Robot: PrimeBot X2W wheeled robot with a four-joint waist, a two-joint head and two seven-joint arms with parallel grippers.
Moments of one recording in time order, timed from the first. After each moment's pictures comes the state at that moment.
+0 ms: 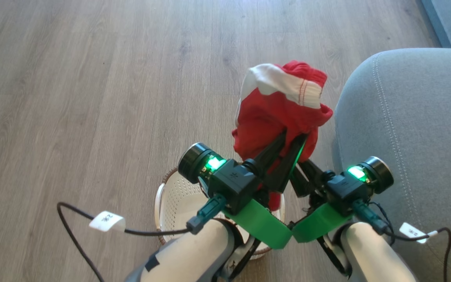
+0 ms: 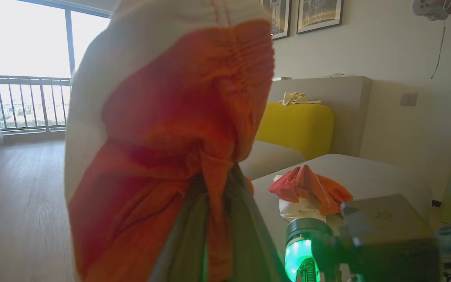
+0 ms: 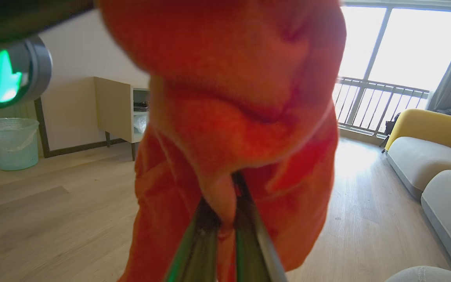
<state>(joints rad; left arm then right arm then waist) -0.47 0.05 -0.88 -0.01 -0.43 0.21 -0.25 -0.19 -0.07 0.36 0.13 0.00 0.12 -0.26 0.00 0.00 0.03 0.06</state>
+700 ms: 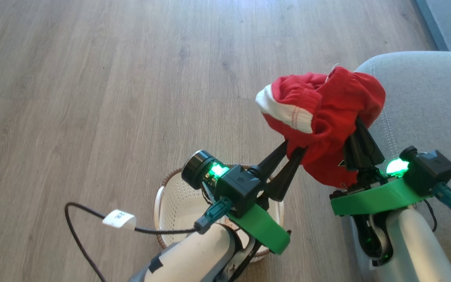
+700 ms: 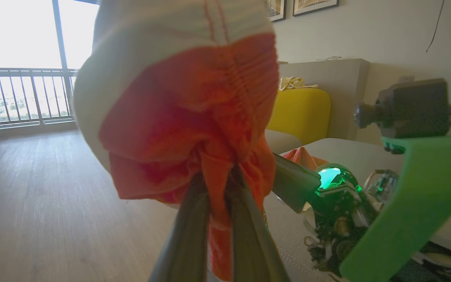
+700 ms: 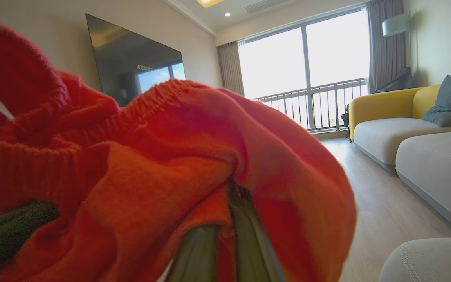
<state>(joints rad) -0.47 0.05 -0.91 0.04 -0.43 0.20 -0.25 -0.17 -0.06 0.17 0.00 0.30 0.12 -0.26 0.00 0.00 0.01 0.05</state>
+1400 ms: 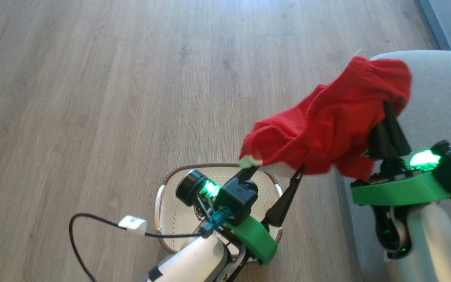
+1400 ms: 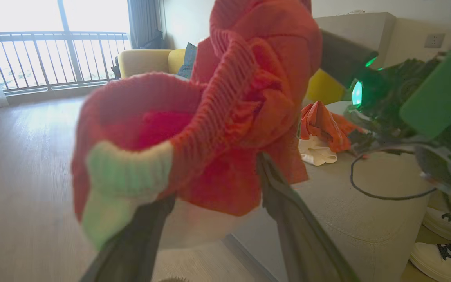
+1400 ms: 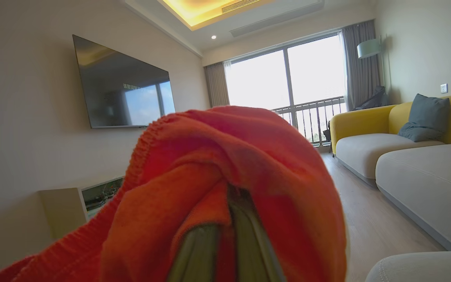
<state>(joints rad) -0.41 0.05 -0.90 0.19 -0.39 0.16 -0.25 -0.17 -0.06 0.08 -0.06 0.31 0.12 -0.26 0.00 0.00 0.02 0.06</state>
